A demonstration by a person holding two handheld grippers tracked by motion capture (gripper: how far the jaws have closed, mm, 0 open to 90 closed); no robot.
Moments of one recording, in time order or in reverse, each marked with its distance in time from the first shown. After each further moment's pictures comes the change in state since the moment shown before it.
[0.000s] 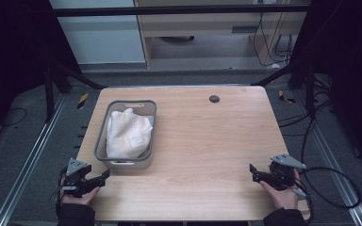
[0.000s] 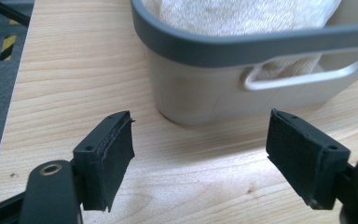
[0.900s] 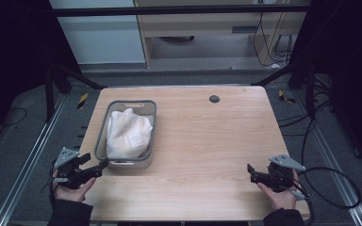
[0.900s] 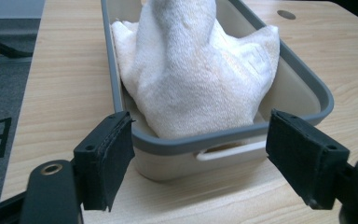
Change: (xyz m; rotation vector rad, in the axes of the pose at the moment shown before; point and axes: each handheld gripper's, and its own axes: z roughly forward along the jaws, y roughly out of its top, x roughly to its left) left arm -0.008 0.044 -0.027 -0.105 -0.072 -0.008; right arm 0.010 0.004 -0.008 -0.041 0.010 0.001
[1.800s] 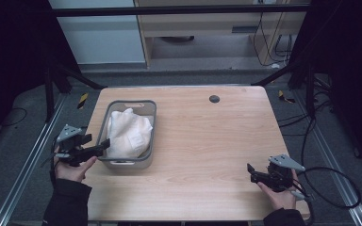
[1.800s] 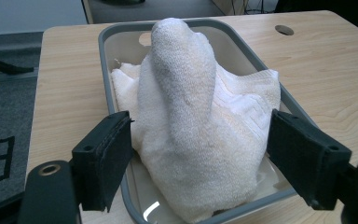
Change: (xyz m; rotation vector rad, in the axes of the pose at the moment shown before) left arm 0.003 0.059 0.020 0.021 -0.011 0.051; right arm 0.000 0.000 0.001 -0.005 0.008 -0.016
